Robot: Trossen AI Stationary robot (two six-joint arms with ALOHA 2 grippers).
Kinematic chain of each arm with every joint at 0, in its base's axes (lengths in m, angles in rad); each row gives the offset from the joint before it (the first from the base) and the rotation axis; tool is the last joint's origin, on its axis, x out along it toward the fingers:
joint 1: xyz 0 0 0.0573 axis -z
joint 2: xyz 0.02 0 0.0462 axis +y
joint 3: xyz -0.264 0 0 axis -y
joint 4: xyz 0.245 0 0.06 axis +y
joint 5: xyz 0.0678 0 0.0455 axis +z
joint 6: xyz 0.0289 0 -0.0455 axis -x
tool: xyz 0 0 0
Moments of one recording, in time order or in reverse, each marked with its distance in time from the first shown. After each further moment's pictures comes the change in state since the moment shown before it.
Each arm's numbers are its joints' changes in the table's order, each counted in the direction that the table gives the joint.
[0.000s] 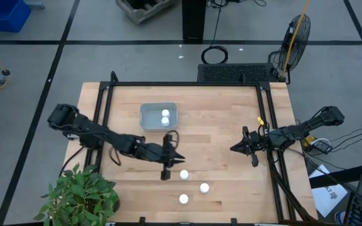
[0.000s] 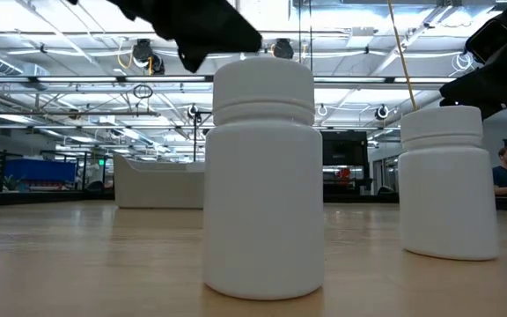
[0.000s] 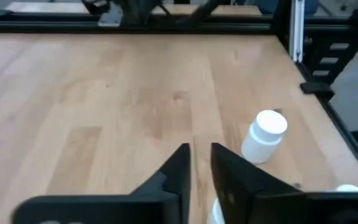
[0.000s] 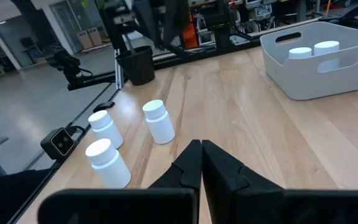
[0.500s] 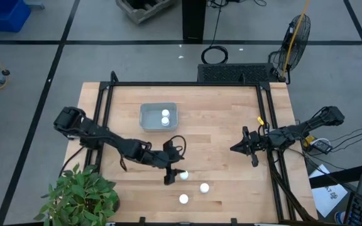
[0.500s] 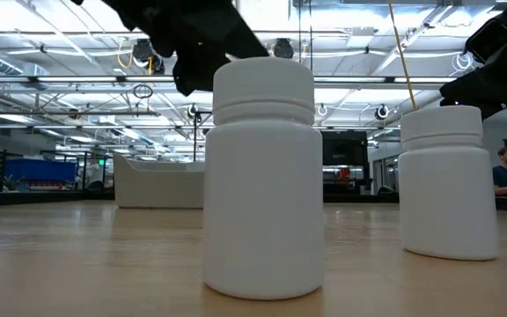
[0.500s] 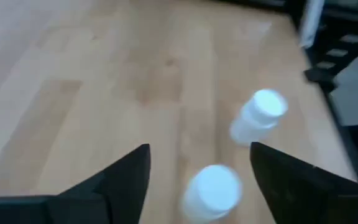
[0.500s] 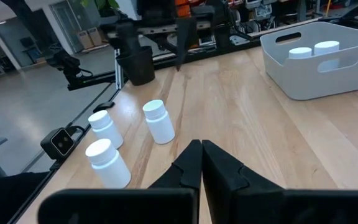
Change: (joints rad) left arm 0.035 0.090 0.060 0.093 0.011 0.206; right arm 0.000 0.000 0.000 0.000 0.000 0.000
